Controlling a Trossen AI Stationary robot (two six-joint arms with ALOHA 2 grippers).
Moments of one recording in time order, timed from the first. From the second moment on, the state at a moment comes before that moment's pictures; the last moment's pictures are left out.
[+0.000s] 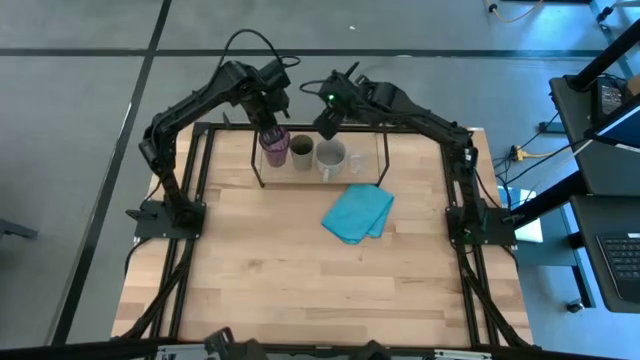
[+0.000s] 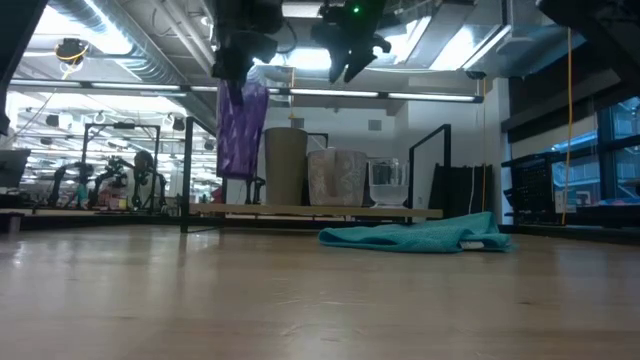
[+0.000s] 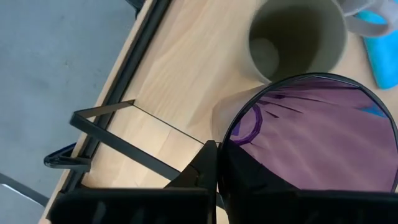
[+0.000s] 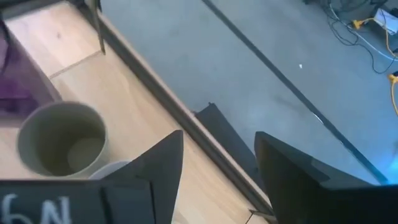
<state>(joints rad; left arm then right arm) 0.66 1.76 1.94 -1.50 -0.03 0.13 -0.35 2.07 2.35 -1.17 0.50 0.15</state>
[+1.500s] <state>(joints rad) 0.76 1.67 1.64 -1.27 0.06 0.16 -0.46 2.00 2.35 -1.11 0.44 0.12</state>
